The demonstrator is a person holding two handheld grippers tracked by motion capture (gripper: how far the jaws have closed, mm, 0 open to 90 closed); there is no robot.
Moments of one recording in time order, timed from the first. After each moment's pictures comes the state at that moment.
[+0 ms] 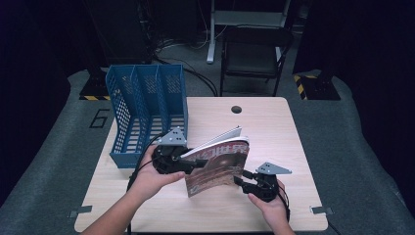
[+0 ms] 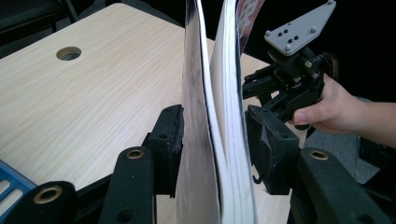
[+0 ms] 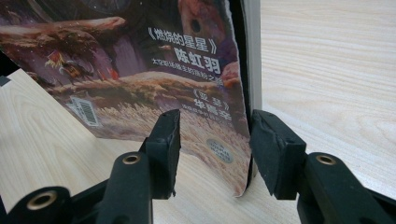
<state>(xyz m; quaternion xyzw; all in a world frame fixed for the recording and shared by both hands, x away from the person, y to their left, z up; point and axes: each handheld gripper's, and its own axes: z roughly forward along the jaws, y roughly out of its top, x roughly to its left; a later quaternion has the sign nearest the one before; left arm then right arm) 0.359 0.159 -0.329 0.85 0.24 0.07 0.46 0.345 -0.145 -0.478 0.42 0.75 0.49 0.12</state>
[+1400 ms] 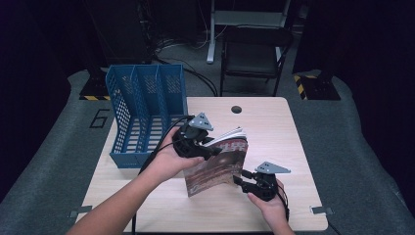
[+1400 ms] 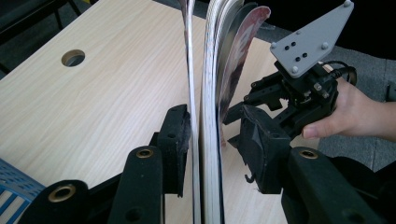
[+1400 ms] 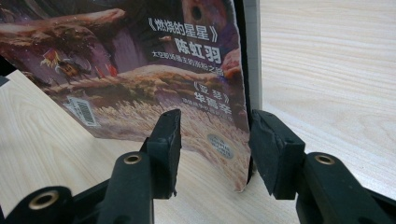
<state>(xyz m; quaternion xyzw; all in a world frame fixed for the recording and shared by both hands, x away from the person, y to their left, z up) 0.382 0.107 -0.292 0.89 0.22 0.09 0.39 0.347 -0.144 -0.480 0.42 0.75 0.49 0.11</state>
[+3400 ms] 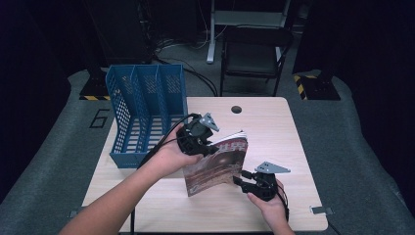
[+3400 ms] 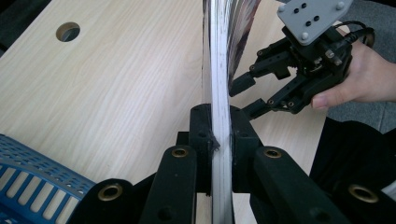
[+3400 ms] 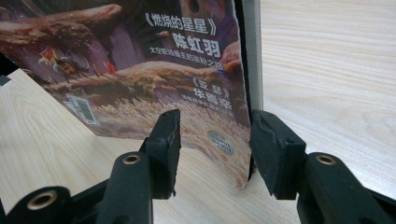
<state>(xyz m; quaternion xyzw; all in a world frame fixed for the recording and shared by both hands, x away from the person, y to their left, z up) 0.388 0.100 -0.287 0.92 0.21 0.08 0.31 0.348 -0.143 -0.482 0.43 0.75 0.49 0.11</state>
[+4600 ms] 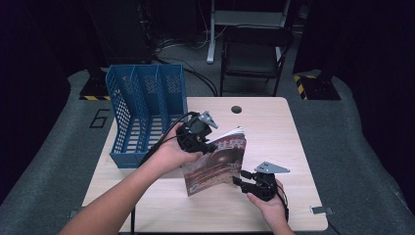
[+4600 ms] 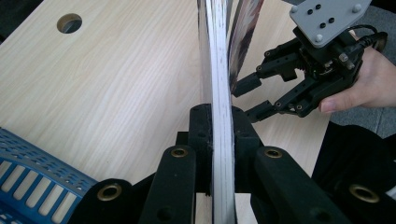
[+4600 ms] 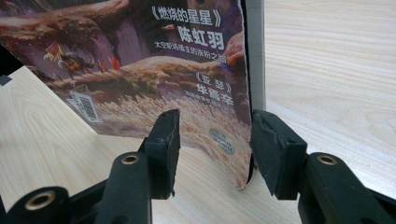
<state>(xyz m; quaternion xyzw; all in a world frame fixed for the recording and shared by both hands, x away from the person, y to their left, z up) 0.397 0.102 -0.291 0.92 0.22 0.07 0.31 0.348 -0.143 -0.482 0.43 0.75 0.49 0.10</state>
